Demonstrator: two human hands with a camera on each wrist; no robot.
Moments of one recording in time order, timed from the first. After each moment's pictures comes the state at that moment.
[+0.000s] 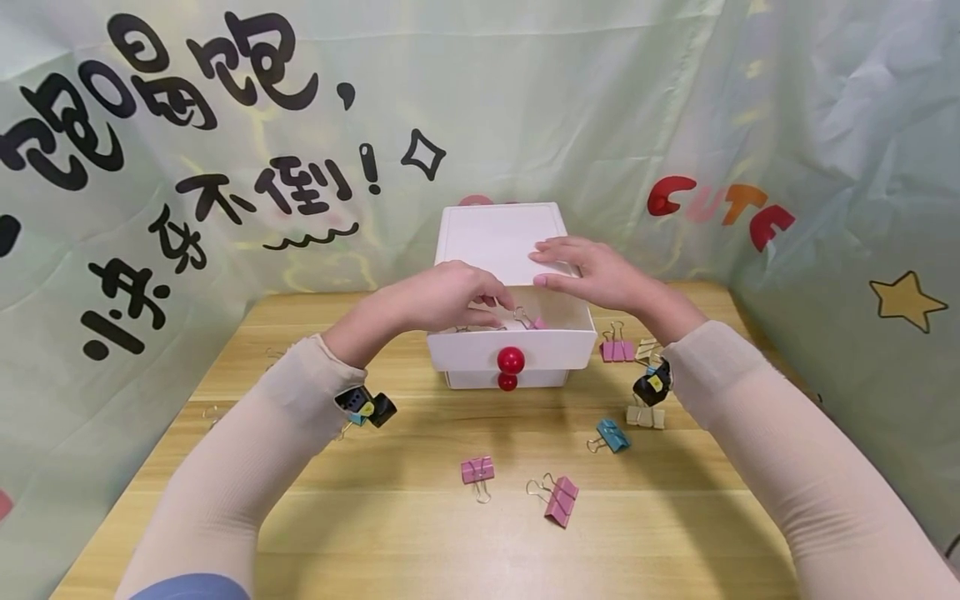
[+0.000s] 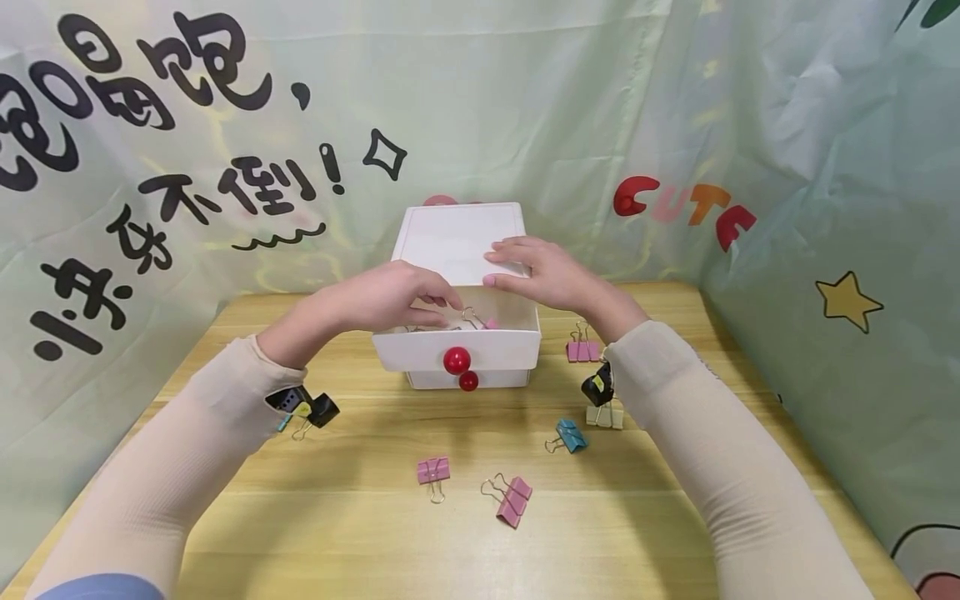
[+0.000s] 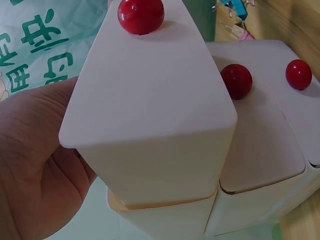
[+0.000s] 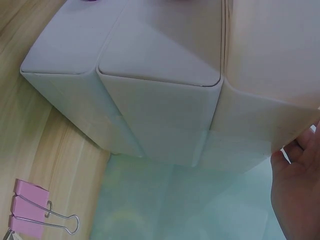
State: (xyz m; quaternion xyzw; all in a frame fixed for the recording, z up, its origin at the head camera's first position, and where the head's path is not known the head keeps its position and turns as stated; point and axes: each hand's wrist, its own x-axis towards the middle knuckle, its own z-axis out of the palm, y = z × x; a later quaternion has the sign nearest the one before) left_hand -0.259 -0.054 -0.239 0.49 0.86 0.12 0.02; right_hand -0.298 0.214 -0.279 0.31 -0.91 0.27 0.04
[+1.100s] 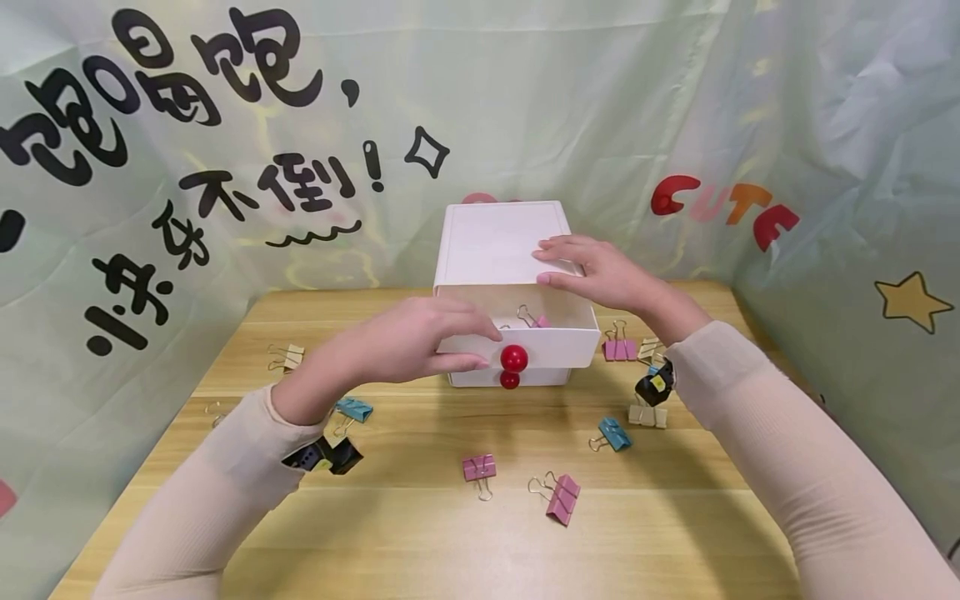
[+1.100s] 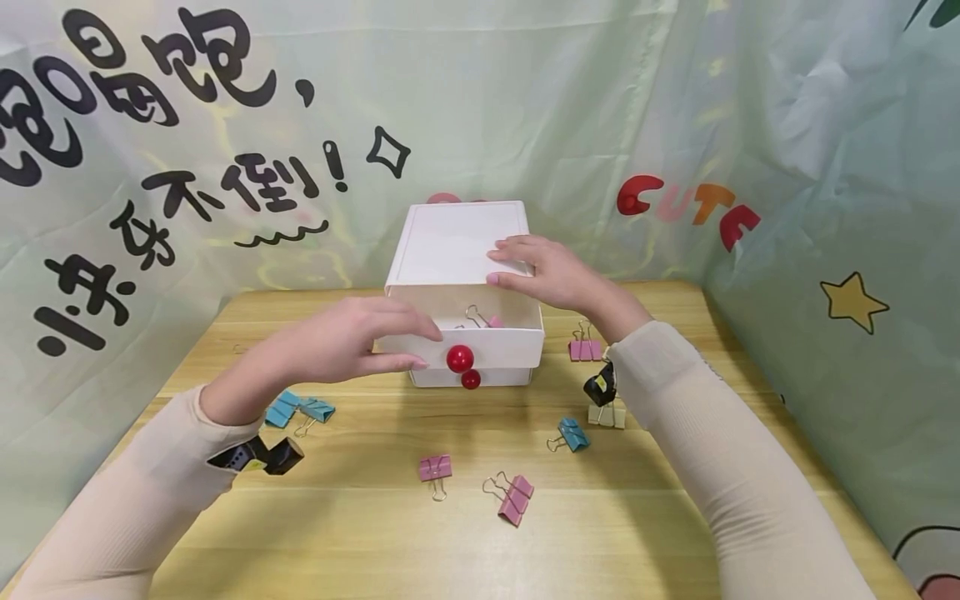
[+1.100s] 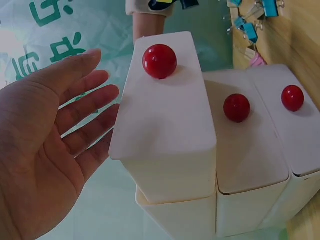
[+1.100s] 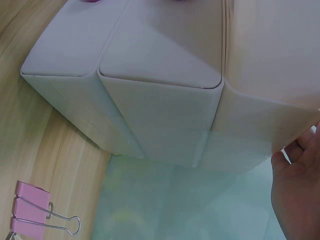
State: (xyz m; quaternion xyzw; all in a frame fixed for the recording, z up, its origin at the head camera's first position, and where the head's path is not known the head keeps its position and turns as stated) left_hand -0.204 -0.091 -0.251 0.55 0.82 0.15 -0.07; right_hand -0.299 0.213 -0.279 0.31 -0.91 0.27 0.04
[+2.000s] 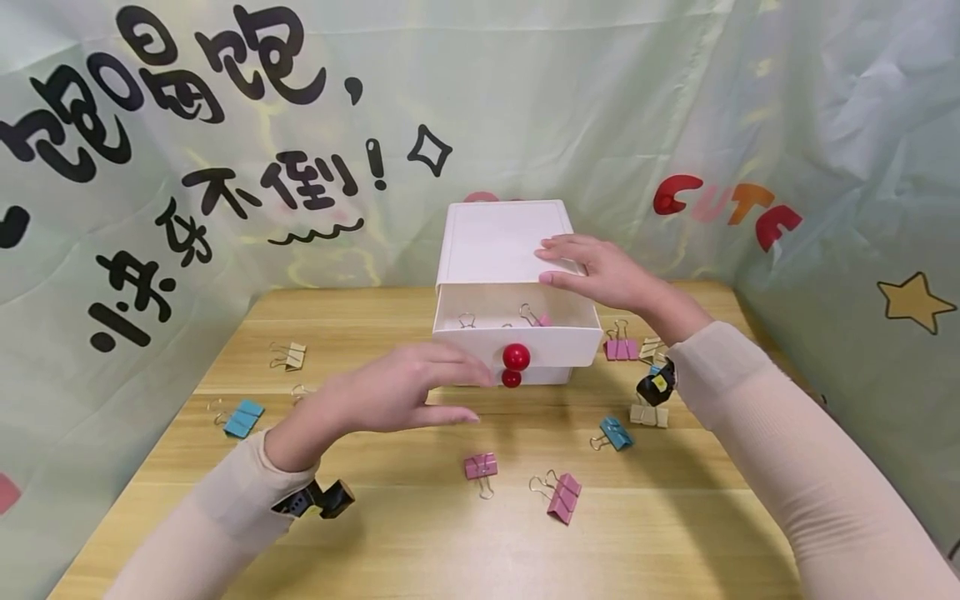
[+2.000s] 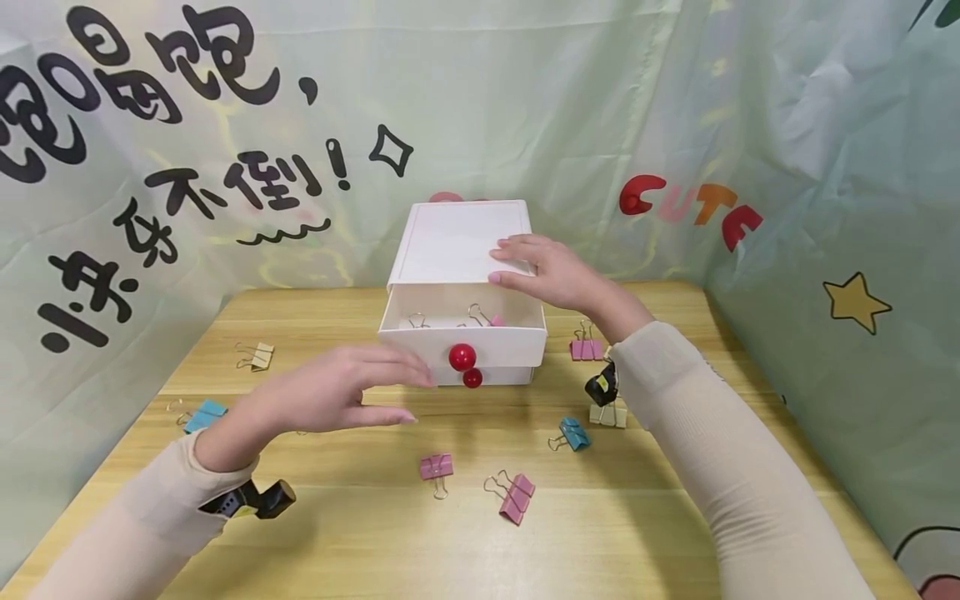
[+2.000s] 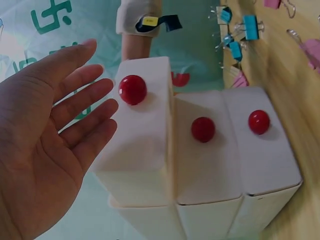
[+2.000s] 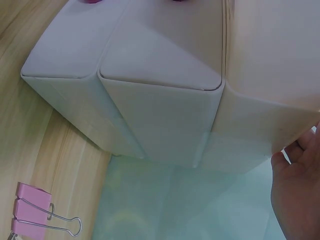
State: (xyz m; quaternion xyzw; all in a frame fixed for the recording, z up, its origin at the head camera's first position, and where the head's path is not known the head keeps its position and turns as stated) left_hand -0.179 -0.106 -0.292 0.60 0.77 0.20 -0.09; right_hand -0.297 0.212 -0.279 0.30 -0.91 0.26 0.03
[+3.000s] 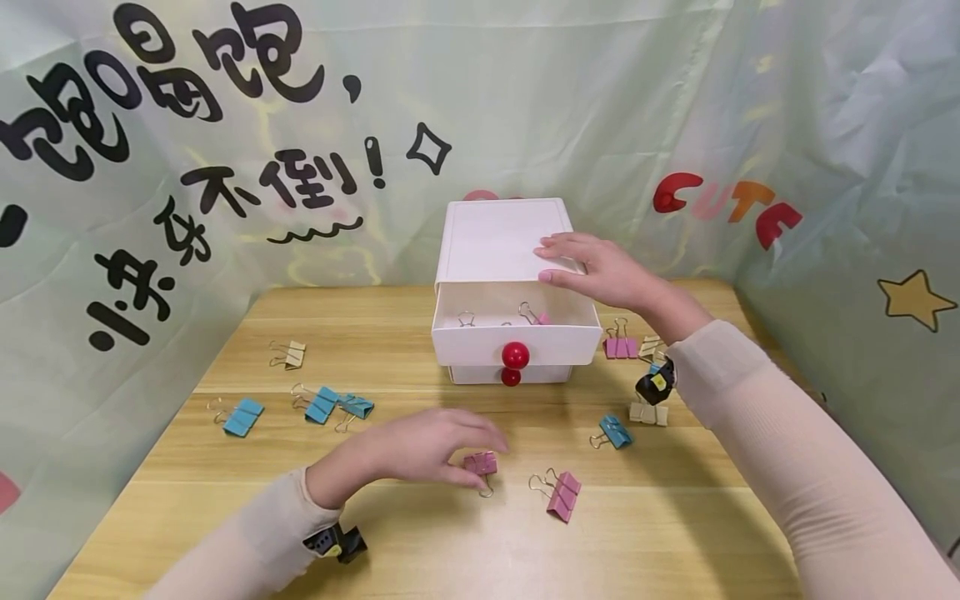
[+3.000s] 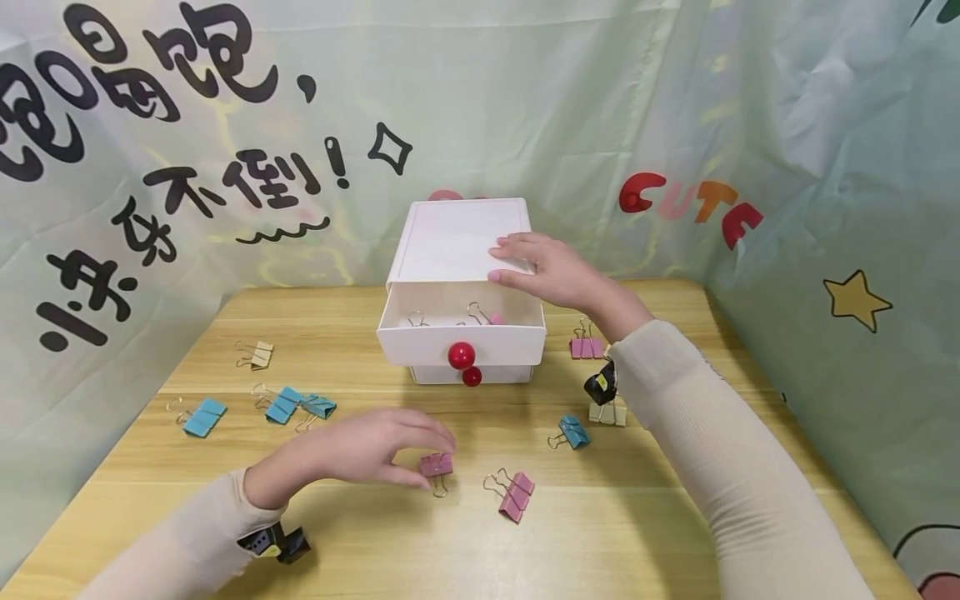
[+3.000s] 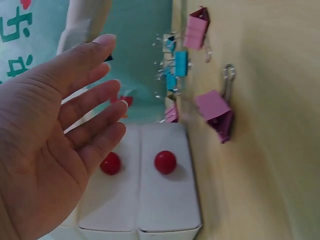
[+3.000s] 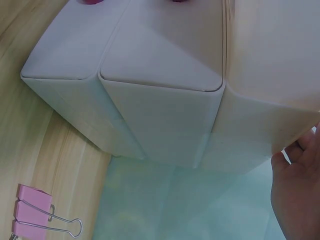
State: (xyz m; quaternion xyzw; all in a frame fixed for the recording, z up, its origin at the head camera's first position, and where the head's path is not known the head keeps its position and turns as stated) left_hand -0.164 -0.092 -0.367 0.58 0.80 0.16 0.06; right_hand -0.301 0.214 -0.282 0.31 -0.91 0.27 0.03
